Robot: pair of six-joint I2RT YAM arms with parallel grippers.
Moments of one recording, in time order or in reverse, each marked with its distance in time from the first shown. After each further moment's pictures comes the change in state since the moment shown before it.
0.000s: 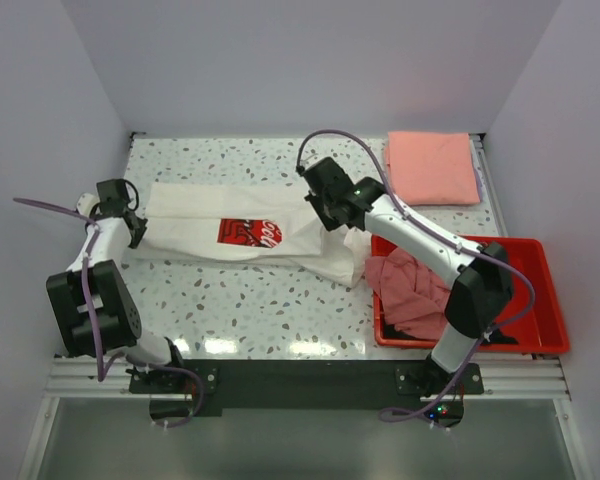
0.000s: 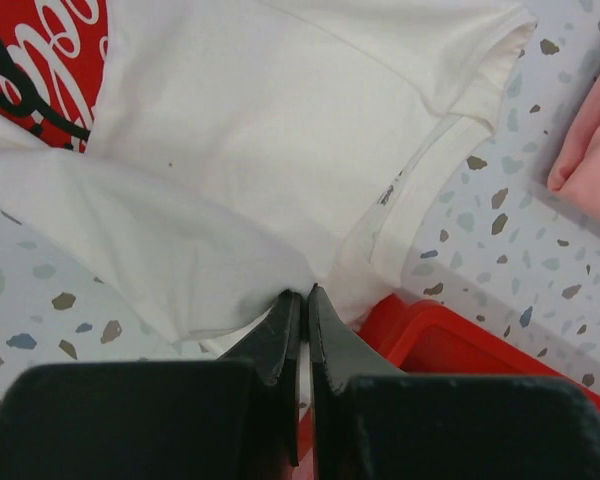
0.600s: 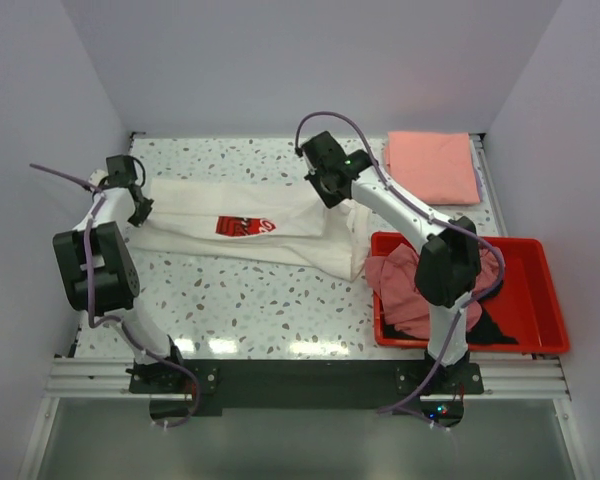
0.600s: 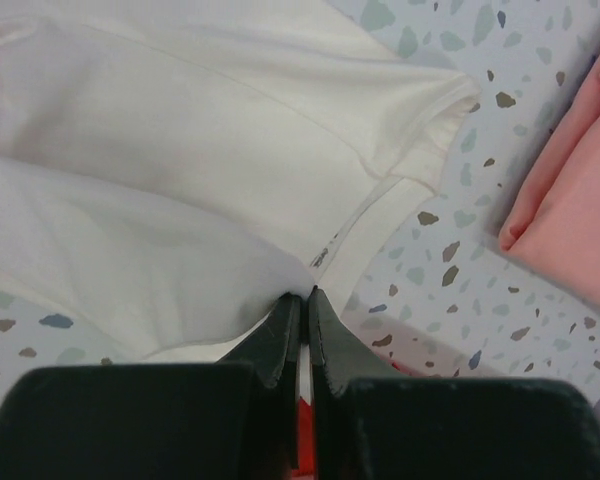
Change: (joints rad) left arm -0.043 0.258 0.256 -0.050 -0.006 0.050; right arm -0.115 0.243 0.276 -0.075 -0.031 -0.117
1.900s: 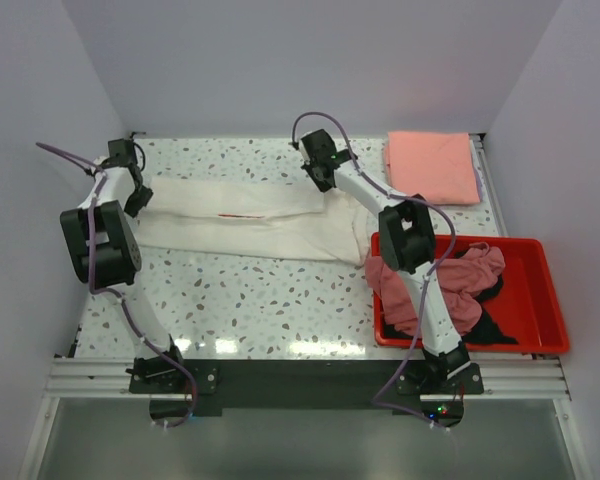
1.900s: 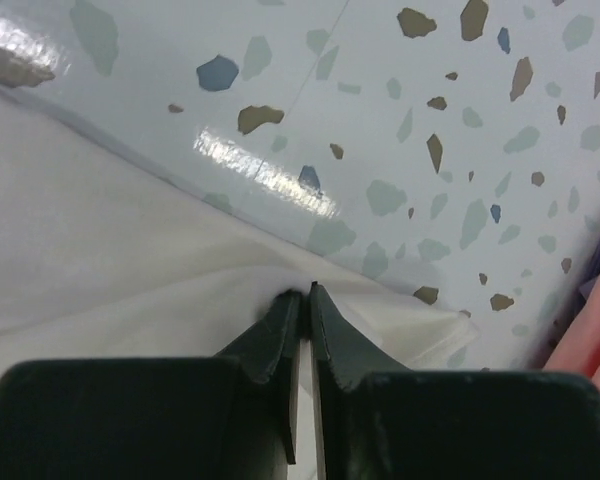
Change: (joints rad) left arm -0.011 0.255 0.319 -0.150 -0.056 0.046; right arm -0.131 0.501 0.372 0.200 -0.017 -0.175
